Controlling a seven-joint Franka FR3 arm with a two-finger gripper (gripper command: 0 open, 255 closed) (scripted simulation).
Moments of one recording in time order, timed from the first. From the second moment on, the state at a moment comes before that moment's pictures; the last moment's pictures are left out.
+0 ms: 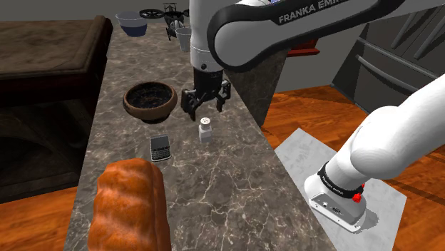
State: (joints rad) arm 0.06 -0.23 0.49 -2.26 0.17 2.07 0.62
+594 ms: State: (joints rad) arm 0.10 0.12 0.58 -2.02 -0.03 2.21 0.94
